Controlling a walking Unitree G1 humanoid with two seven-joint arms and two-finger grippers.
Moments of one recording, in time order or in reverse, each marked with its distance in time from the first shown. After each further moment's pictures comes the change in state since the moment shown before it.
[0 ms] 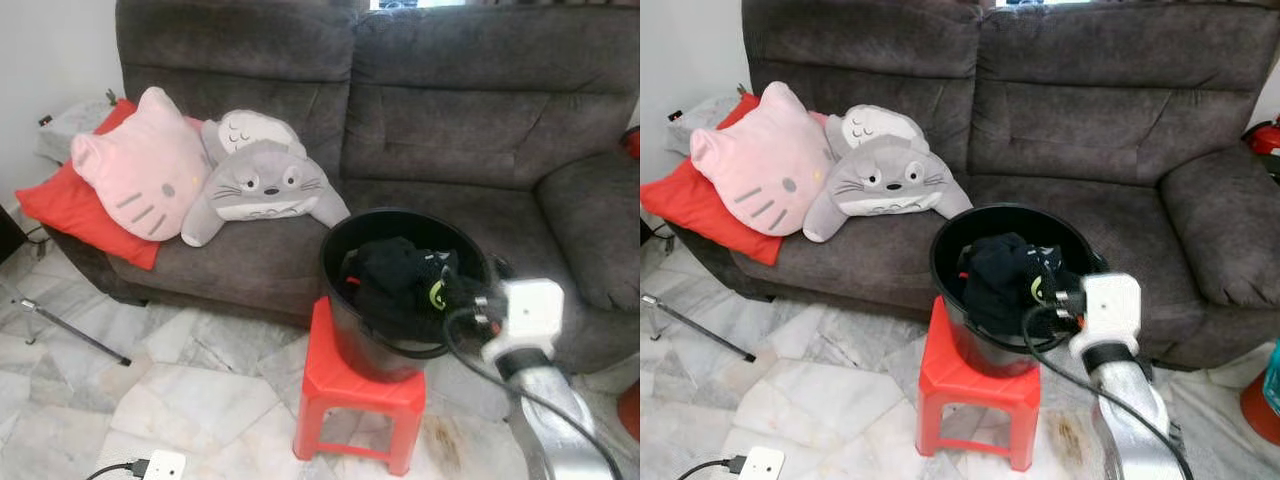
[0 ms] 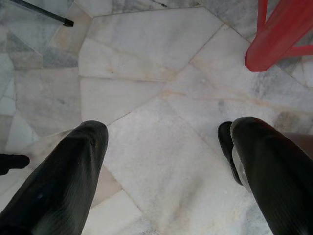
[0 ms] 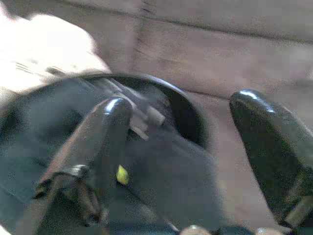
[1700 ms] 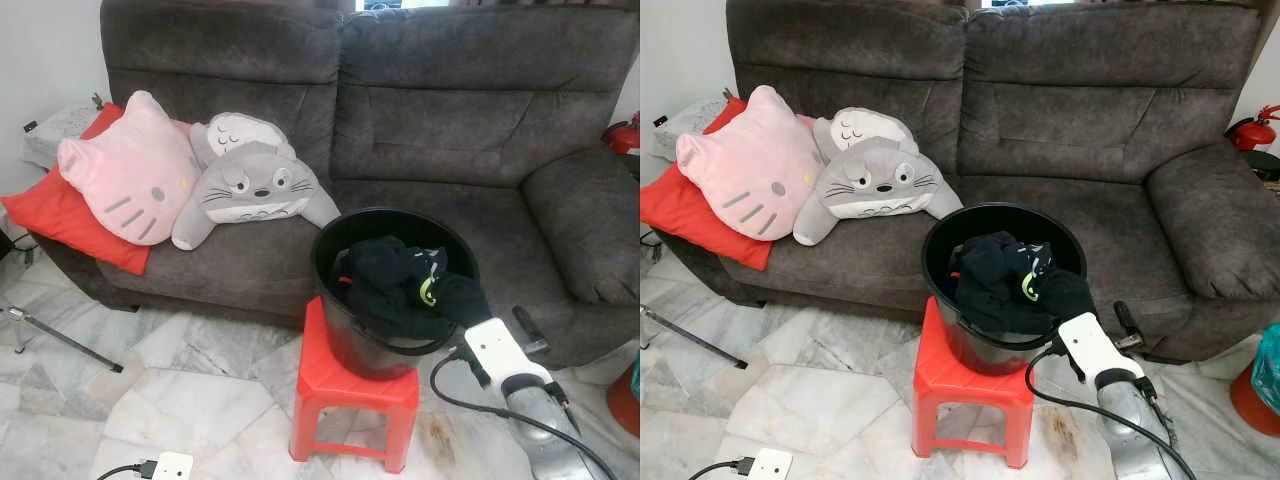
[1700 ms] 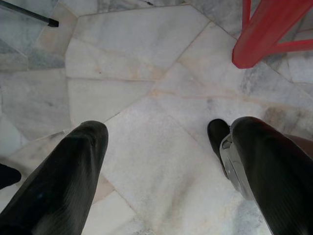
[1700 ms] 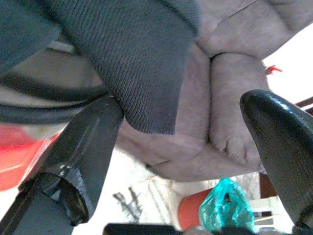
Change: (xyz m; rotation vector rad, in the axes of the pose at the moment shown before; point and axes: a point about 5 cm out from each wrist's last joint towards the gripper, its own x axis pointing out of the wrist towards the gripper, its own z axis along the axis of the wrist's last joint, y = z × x) left arm 0.001 -0.010 -0.001 -0.015 0.025 -0.024; right arm 0.033 -0.011 -0.056 -0.545 0.264 0.001
